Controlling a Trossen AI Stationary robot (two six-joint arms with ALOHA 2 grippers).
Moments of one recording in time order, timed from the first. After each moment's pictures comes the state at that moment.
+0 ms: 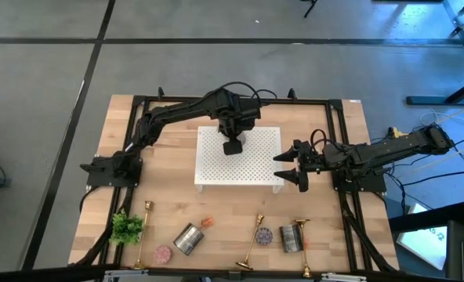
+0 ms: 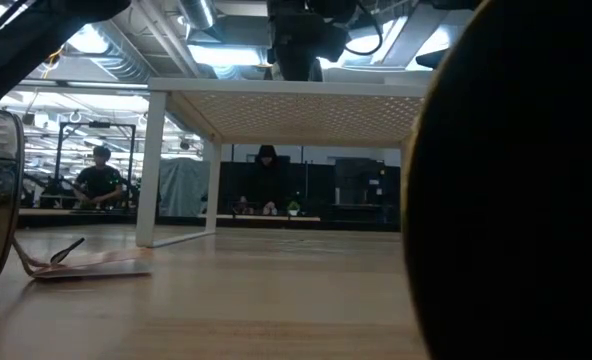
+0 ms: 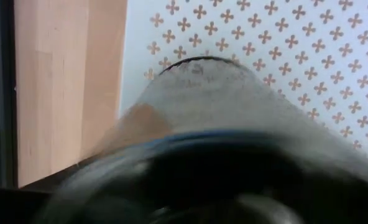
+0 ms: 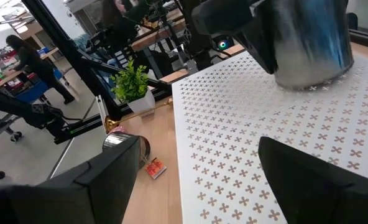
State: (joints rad) left arm 0.23 2.18 2.34 -1.54 -0.03 0.04; right arm 0.21 0.85 0.45 0.19 0.16 0.48
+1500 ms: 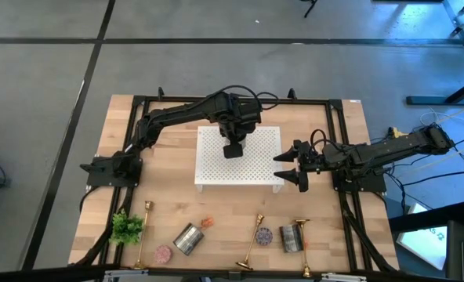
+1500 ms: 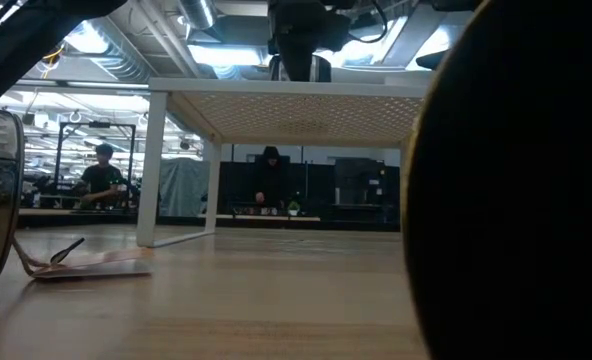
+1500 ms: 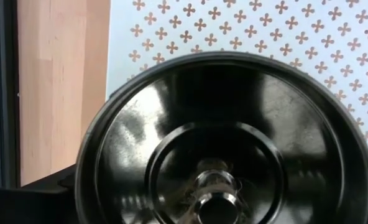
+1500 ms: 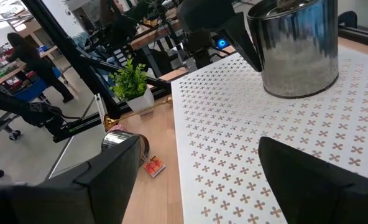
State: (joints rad) left arm 0.19 2.17 2.36 -1.54 -0.06 0.03; right arm 0.21 0.85 0.45 0.18 0.16 0.48
